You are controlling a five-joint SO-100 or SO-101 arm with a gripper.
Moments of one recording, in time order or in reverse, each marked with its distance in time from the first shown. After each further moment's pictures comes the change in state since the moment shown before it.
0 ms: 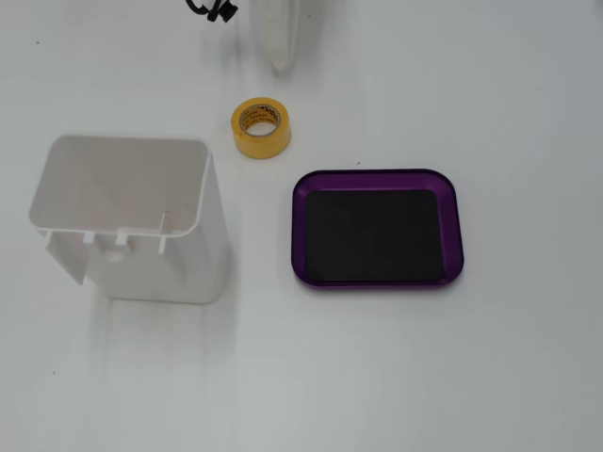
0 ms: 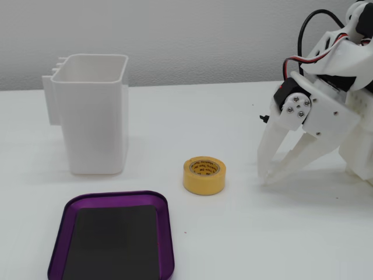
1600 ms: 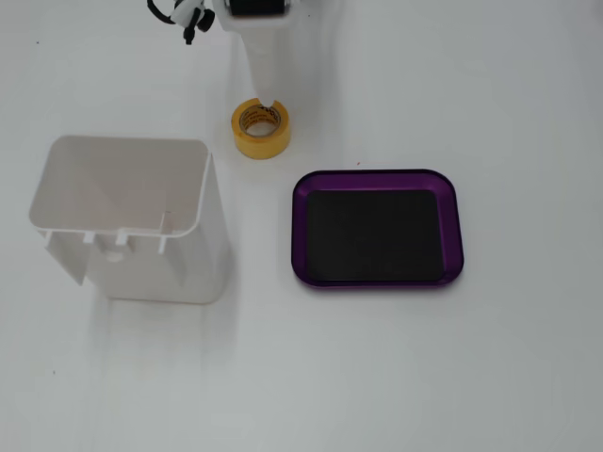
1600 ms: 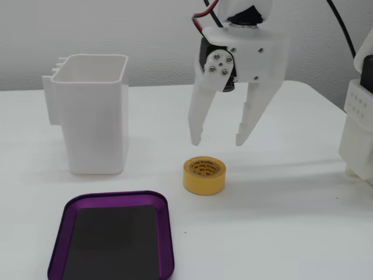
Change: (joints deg) arm 0.1 -81.9 -63.3 3.7 -11.0
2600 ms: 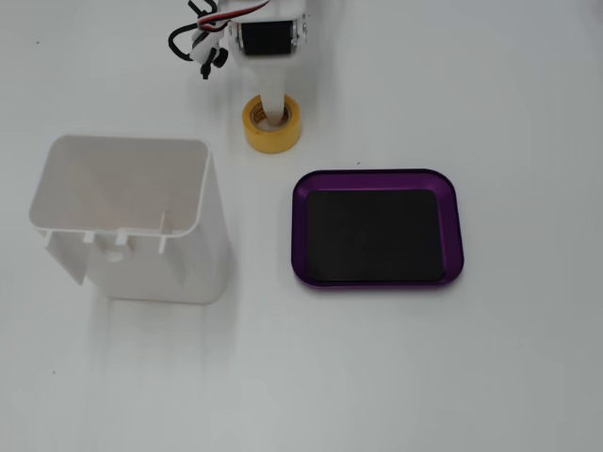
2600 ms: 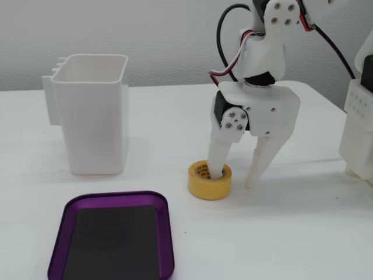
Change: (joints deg) arm 0.5 0.0 22.4 -22.4 -0.4
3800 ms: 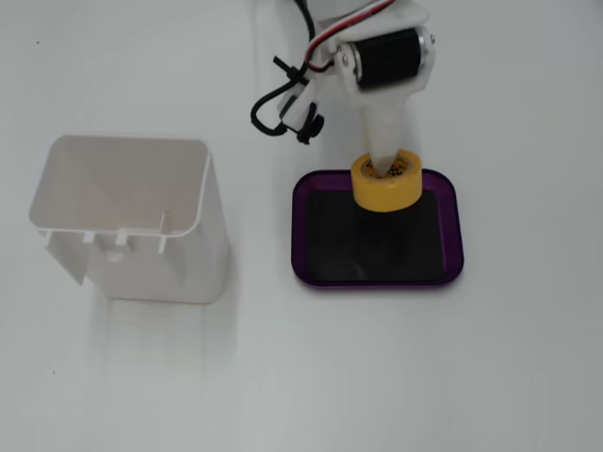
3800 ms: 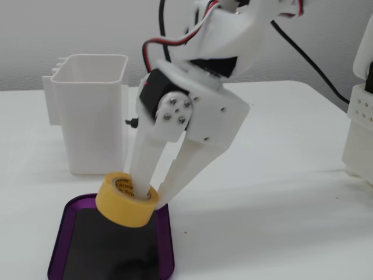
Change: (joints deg) arm -18.3 -14.7 -25.8 -12.5 3.3
